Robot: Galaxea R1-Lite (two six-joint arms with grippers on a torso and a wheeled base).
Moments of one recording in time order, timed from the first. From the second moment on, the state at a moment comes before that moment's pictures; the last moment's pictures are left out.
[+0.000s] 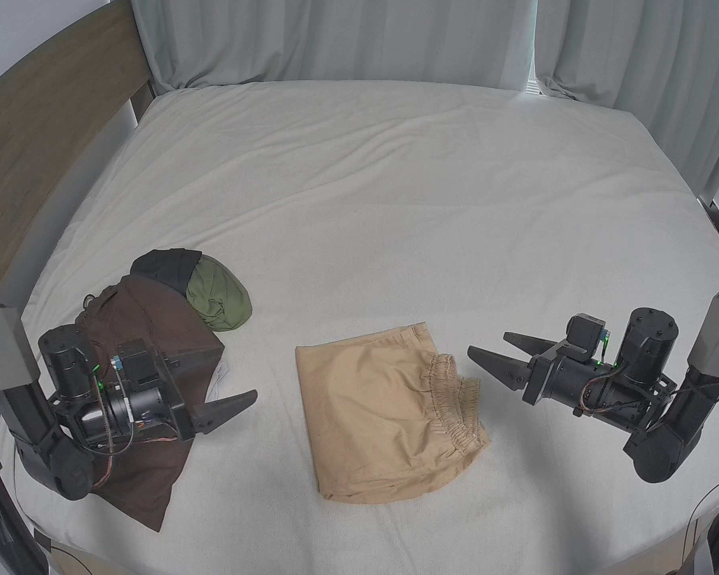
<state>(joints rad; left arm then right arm) -0.10 2.01 -0.28 -1.55 -0.79 0.05 0.36 2.03 -0.38 -1.54 0.40 0.32</state>
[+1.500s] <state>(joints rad) 0.08 1.92 -0.16 -1.55 -0.92 0.22 0.36 2.31 -0.34 -1.54 0.39 0.32</state>
